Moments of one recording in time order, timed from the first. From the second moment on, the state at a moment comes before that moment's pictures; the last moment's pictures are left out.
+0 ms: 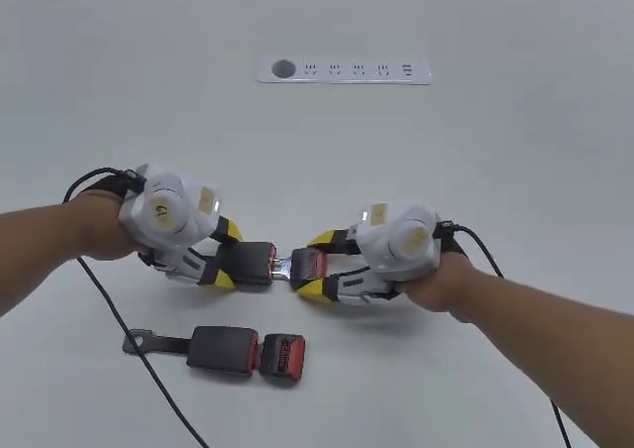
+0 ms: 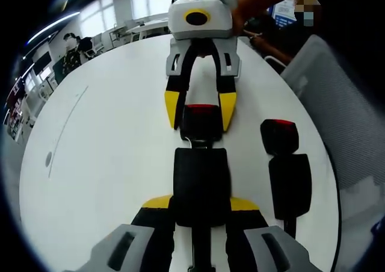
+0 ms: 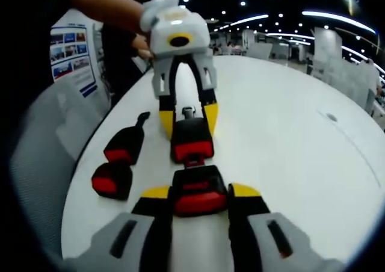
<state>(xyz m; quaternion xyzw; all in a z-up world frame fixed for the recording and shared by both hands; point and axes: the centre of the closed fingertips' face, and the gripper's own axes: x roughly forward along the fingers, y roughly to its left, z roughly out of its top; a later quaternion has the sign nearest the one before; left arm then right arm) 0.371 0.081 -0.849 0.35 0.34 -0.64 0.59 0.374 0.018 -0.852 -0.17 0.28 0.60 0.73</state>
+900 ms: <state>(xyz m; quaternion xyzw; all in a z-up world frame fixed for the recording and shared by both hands) 0.372 0.081 -0.849 0.37 0.35 -0.64 0.58 0.375 0.032 -0.852 -0.20 0.29 0.59 0.73</state>
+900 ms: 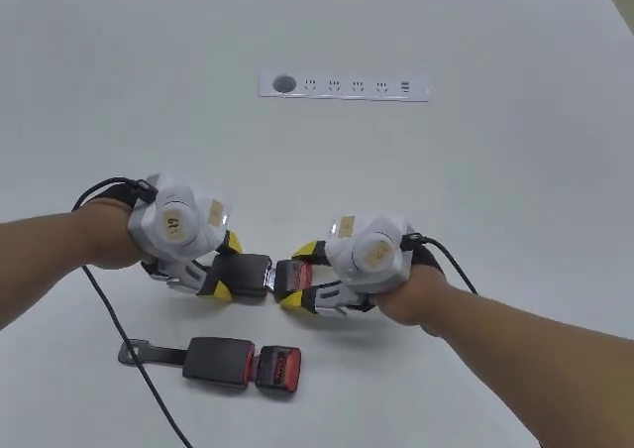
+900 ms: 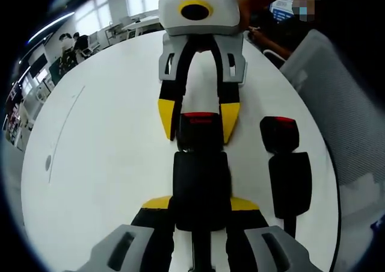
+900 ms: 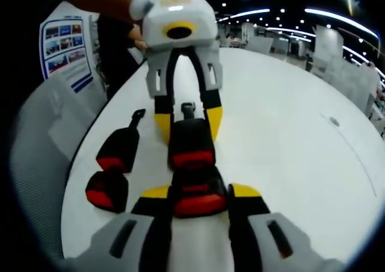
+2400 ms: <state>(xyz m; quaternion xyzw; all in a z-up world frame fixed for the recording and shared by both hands) 0.368 0.081 -0.847 0.31 0.33 -0.64 0.62 0.371 -0.022 -0.854 -0.21 0.29 0.59 0.73</state>
